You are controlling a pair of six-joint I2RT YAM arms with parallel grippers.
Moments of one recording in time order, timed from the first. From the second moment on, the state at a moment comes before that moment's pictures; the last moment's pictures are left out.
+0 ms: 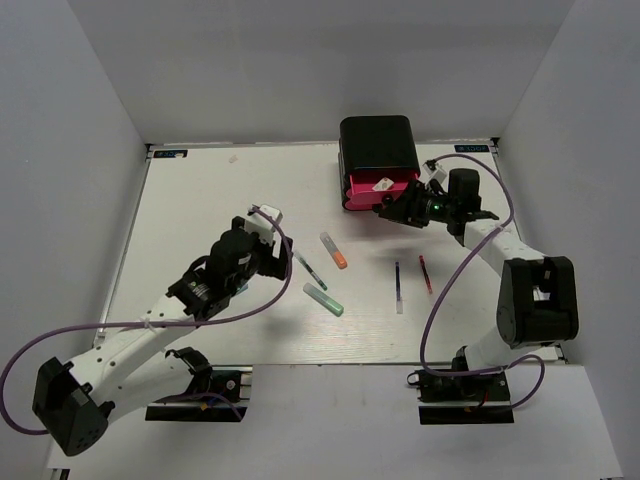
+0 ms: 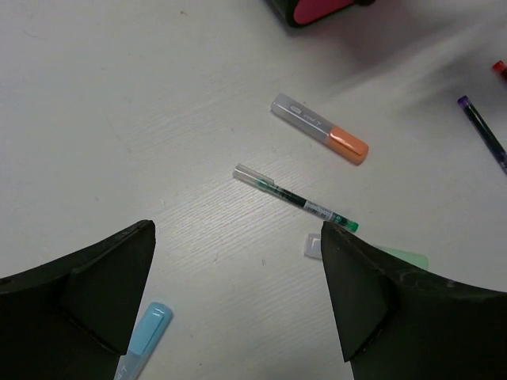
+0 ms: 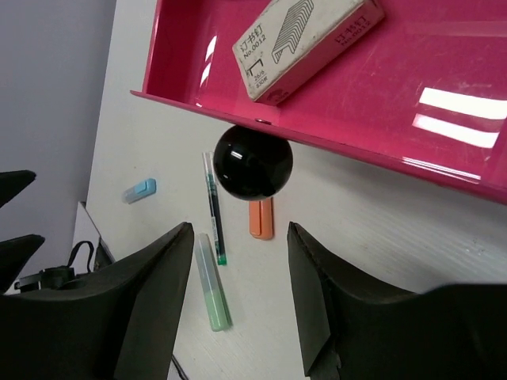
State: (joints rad) left arm -0.72 0.93 0.69 -0.17 -0.22 -0.09; right arm 0.11 1.55 0.95 0.02 -0.78 0.46
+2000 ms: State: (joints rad) left arm -0.73 0.88 0.66 -0.19 -0.27 -0.03; right arm 0.11 1.86 1.25 0.17 -0.68 0.63
